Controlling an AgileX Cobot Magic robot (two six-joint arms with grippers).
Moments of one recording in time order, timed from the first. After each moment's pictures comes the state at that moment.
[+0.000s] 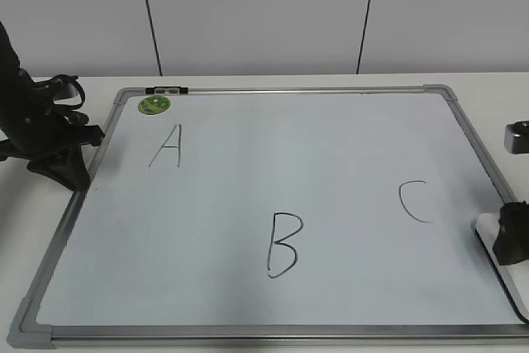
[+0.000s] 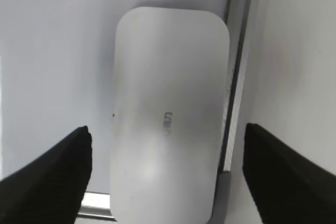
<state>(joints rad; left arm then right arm) -0.03 2.15 -1.46 -0.29 0.91 0.16 -0.03 1.53 -0.76 0.05 0.66 -0.20</state>
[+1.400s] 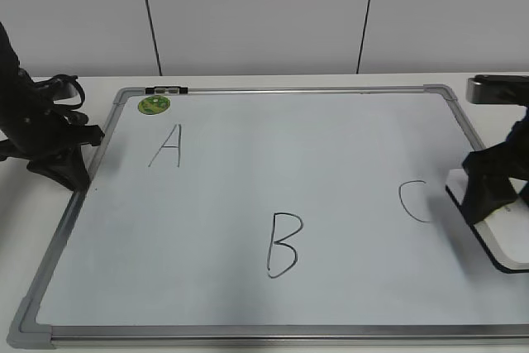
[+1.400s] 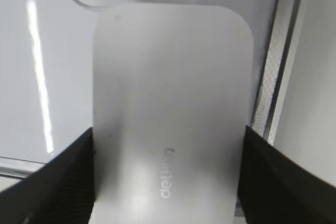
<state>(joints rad) -0.03 2.15 -1.46 -0.29 0.91 0.16 0.01 1.66 -1.05 0.16 0.99 -0.21</state>
